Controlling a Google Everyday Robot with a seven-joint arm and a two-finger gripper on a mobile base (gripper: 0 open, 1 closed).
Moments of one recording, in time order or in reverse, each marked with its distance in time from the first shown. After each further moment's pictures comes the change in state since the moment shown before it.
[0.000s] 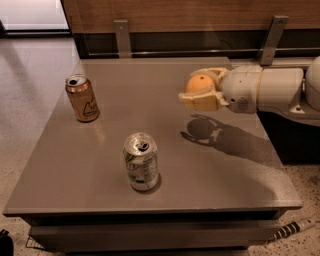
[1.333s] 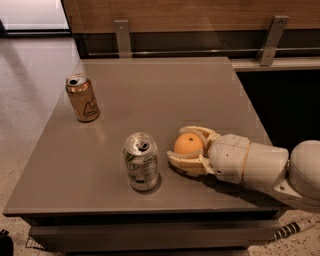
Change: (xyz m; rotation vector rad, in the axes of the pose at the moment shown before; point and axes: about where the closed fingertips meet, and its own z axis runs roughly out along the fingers) arm 0.077 0.116 0.004 -0.008 -0.053 0.054
